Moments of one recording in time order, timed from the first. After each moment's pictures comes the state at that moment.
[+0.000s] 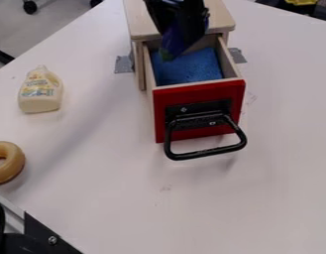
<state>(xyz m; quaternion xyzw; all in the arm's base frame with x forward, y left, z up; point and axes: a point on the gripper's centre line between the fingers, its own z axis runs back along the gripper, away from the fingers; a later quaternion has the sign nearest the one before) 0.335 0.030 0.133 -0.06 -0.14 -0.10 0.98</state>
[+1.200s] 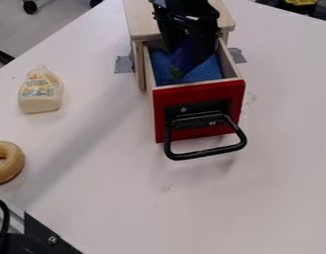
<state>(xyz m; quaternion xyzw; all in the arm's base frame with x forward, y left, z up) 0.330 0.014 0.110 -0.06 -0.11 -0.11 0.99</state>
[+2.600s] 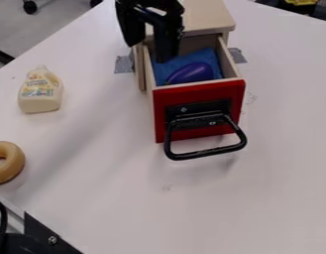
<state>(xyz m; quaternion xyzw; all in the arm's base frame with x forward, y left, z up) 0.285 0.040 0.130 0.00 -0.04 -0.13 0.99</state>
